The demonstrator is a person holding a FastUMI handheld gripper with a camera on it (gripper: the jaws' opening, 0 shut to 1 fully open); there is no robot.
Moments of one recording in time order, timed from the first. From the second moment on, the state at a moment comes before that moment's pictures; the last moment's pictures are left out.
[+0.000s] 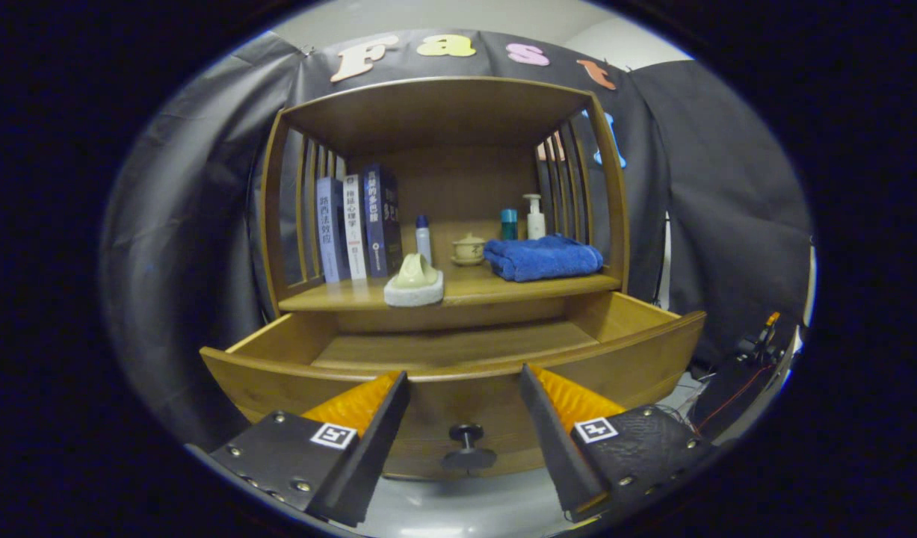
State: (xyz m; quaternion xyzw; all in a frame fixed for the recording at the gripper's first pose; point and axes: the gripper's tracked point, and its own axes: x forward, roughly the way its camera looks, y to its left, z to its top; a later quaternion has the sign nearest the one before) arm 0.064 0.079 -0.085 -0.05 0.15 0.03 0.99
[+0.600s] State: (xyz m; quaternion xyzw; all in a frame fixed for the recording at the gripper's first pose) arm 0.143 0.090 -0.092 -0.06 0.16 0.04 0.98
